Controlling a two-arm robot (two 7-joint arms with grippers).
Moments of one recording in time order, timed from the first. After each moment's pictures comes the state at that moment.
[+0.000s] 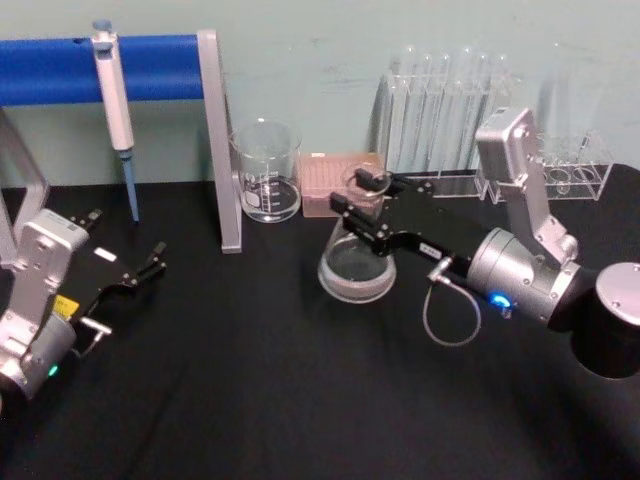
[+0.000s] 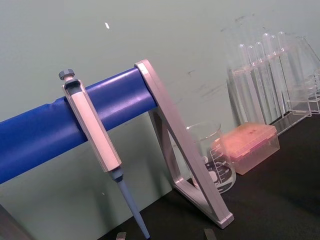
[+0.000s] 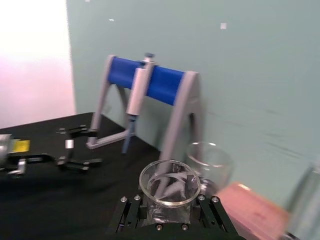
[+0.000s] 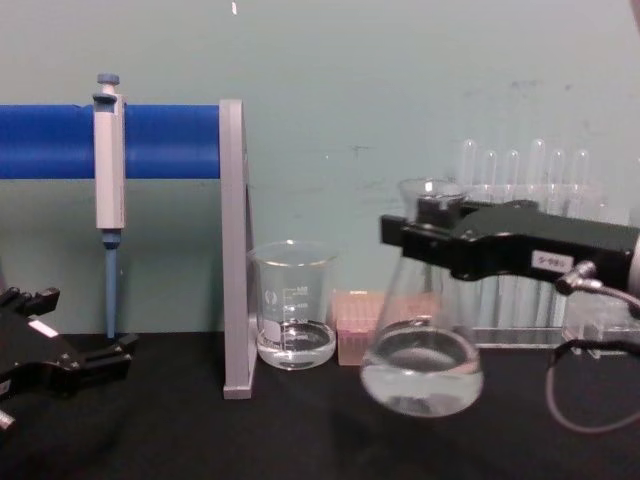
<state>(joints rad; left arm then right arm) -0.20 0.60 0.45 -1.41 -0.25 -0.12 0.03 0.36 0.44 -0.48 -1.52 0.43 0.03 0.43</state>
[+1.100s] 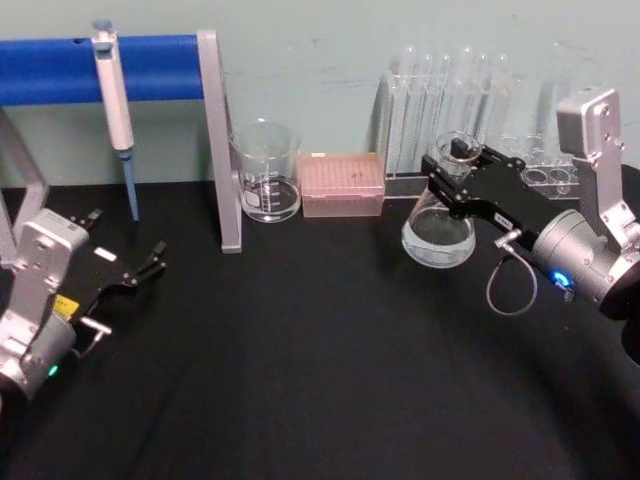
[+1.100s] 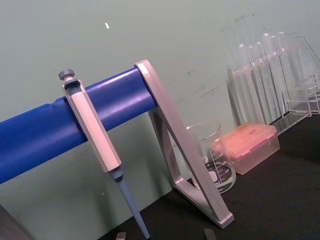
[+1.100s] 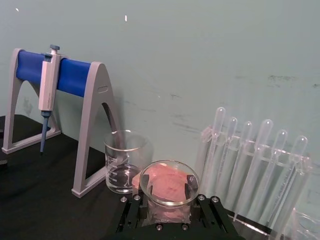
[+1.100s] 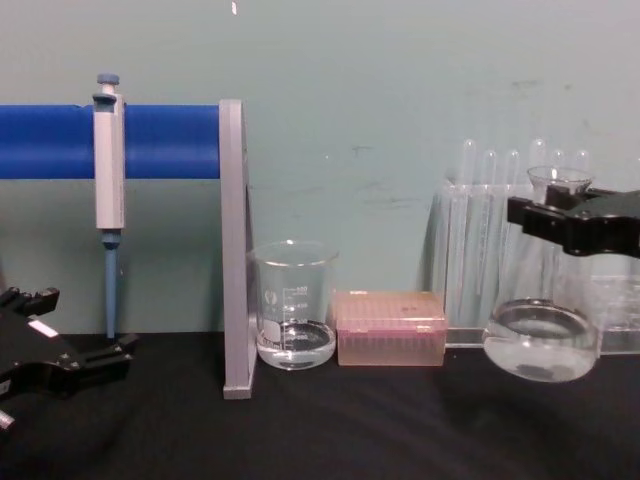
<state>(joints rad) -0.20 0.60 0.45 -1.41 -0.25 -0.12 0.03 0.30 0.42 -0.30 -1.50 0.37 0.06 0.31</state>
